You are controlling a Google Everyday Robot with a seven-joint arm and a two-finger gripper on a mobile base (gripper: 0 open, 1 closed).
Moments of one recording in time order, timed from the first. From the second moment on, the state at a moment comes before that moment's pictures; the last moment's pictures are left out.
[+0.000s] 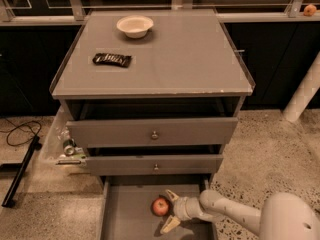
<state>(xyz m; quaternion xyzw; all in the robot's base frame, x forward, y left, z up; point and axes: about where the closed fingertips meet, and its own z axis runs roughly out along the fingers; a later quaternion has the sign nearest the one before) 0.513 -0.044 0.184 -0.58 0.68 0.26 0.36</state>
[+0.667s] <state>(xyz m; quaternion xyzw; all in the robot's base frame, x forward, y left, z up) 0.536 -0.036 0.144 -0.58 0.69 0.26 0.35</state>
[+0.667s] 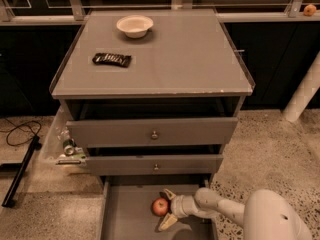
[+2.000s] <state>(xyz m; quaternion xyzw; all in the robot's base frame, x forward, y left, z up) 0.538 -0.036 0.144 -0.58 0.69 0.26 0.35</state>
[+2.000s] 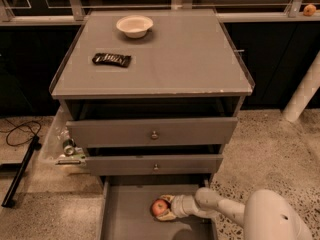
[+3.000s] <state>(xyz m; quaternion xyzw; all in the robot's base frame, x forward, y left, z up) 0.501 -0.063 0.212 -0.60 0.66 0.26 0.37</state>
